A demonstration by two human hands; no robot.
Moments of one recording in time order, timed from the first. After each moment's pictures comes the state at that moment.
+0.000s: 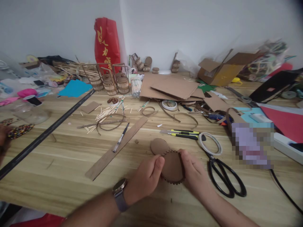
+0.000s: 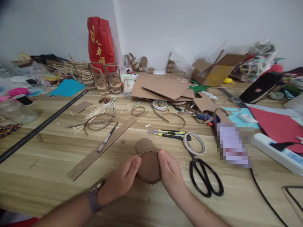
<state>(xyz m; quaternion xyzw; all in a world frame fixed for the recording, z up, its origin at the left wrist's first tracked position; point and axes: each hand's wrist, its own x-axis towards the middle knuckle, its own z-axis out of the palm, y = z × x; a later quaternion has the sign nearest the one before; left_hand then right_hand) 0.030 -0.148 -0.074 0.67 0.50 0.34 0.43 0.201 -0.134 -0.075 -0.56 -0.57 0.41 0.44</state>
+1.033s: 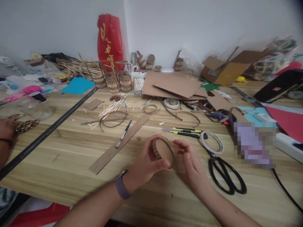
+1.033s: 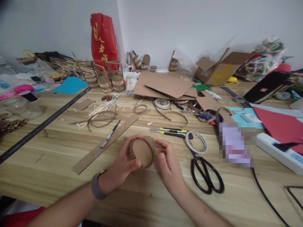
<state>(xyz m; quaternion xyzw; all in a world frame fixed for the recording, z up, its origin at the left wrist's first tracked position) 0.028 -0.138 -0.076 0.46 0.32 0.52 0.65 0.204 -0.135 -0.099 -0.47 -0.70 0.25 0.48</state>
